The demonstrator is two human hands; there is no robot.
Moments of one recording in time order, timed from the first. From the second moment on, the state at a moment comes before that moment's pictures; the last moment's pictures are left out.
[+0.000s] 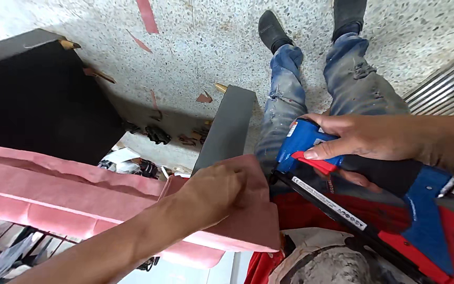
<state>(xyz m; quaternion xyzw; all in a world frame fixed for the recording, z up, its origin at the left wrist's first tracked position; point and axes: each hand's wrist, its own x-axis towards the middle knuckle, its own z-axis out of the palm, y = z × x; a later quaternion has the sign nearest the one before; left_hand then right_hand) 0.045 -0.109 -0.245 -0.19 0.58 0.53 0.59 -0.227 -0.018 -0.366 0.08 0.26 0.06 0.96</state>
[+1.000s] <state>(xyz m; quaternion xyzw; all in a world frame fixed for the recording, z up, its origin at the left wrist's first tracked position) 0.057 -0.091 -0.264 -0.35 0.51 0.60 0.51 -0.204 -0.005 -0.373 0.10 0.21 0.08 0.97</state>
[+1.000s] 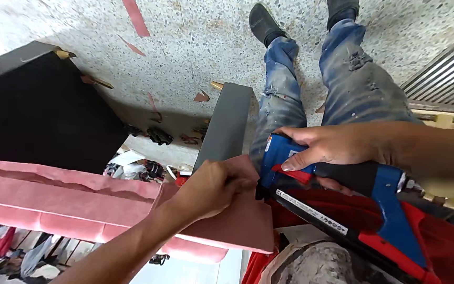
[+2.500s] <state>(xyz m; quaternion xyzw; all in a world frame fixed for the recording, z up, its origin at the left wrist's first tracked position) 0.054 -0.103 -0.296 -0.28 0.21 0.64 0.69 -0.152 -0.046 -0.393 0.11 0.17 0.25 0.95</state>
